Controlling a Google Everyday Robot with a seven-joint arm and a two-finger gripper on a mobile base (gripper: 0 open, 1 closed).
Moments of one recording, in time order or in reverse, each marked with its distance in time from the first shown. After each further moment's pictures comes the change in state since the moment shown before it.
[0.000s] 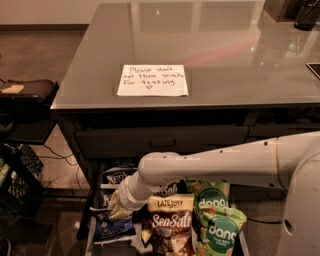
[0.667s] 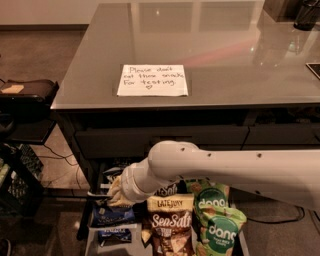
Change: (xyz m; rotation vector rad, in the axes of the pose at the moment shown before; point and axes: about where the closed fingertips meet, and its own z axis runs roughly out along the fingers) arm -0.047 -0.004 -0.081 0.137 -0.034 -0.019
